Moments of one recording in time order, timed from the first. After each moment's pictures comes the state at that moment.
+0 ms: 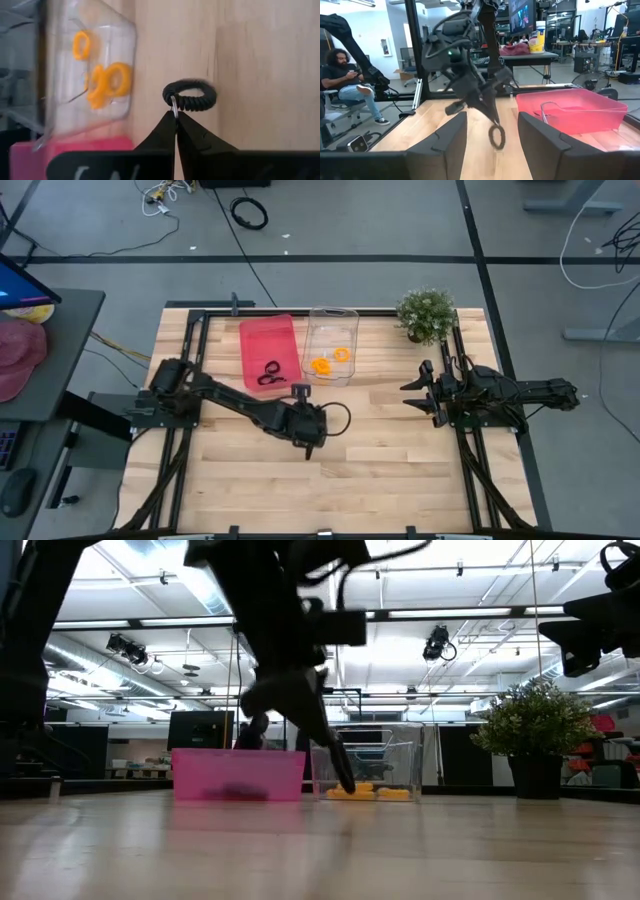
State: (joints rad) left arm -0.28 1.92 1.35 -0.66 -0.64 -0.08; right arm 0.03 0.01 0.02 0.07 -0.09 0.07
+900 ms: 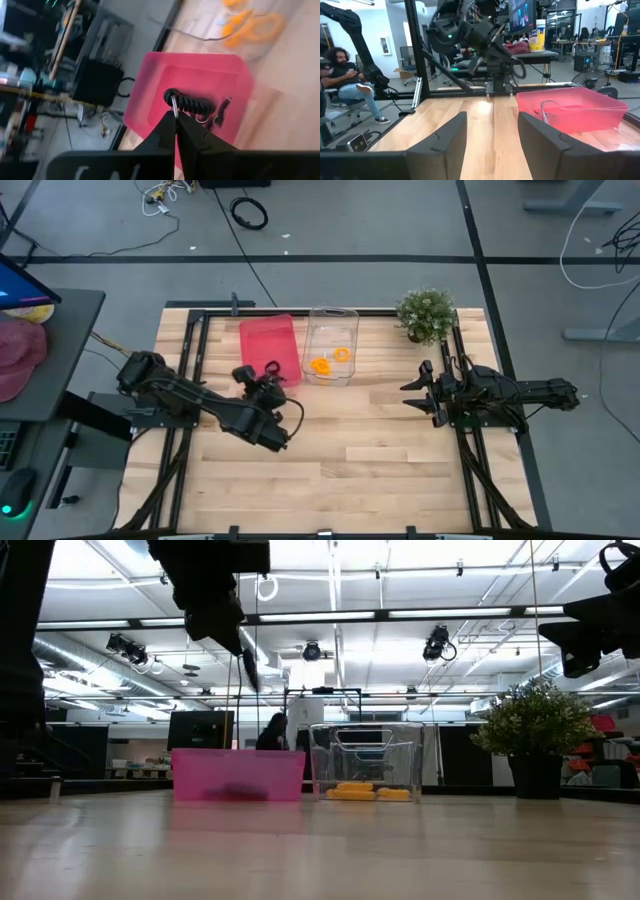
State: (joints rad) left arm -0.39 1.69 1.35 -1.42 -1.02 -0.85; right arm 0.03 0.01 0.02 0.06 -0.09 0.07
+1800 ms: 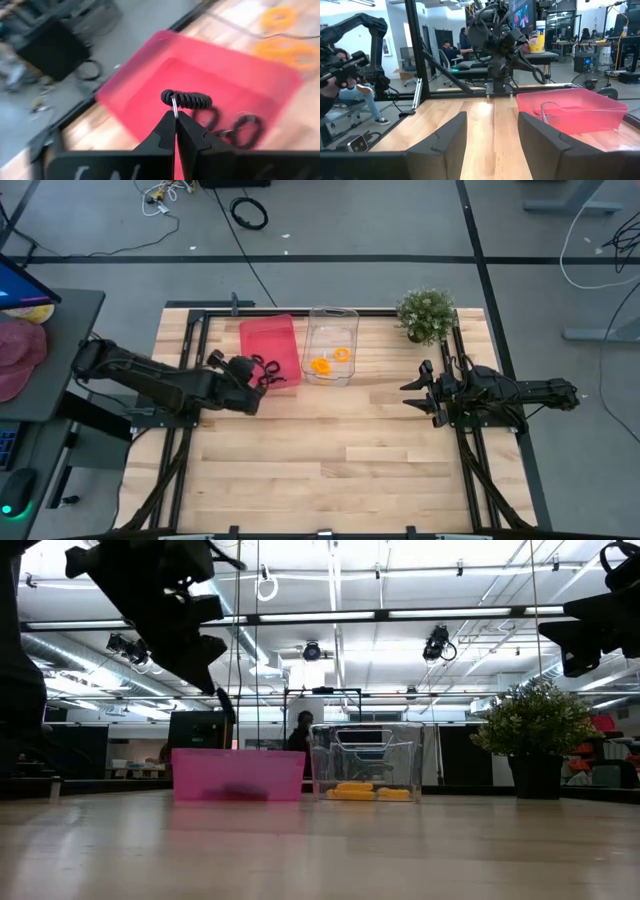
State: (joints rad) left arm -0.21 1.20 0.78 -0.85 -1.00 -0.82; right arm 0.03 0.01 0.02 0.07 -0.09 0.07
